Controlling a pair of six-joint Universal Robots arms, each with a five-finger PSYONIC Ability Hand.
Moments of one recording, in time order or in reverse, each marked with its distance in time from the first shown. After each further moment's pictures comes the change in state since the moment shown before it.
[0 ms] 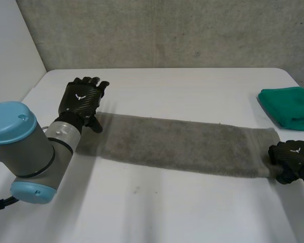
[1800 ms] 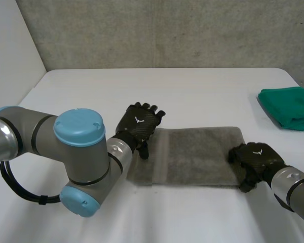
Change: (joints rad) left arm -0.277 -0.234 0.284 -0.249 -0.008 0.019; right arm 0.290 -0.023 -0.062 0.123 0.067 0.223; left_hand 0.000 0.000 0.000 0.000 0.000; right_hand -0.164 -0.204 -0.199 -0.200 -0.192
